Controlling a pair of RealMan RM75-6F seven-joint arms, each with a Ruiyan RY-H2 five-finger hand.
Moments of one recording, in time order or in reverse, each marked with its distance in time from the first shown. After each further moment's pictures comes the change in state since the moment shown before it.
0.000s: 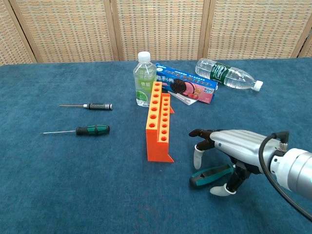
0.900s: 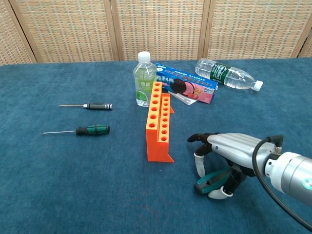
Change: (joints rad) left arm 0.000 0.005 0.000 0.000 0.001 0.000 -0.016; right arm 0.009 -0.037 -0.005 0.045 0.005 0.003 0.020
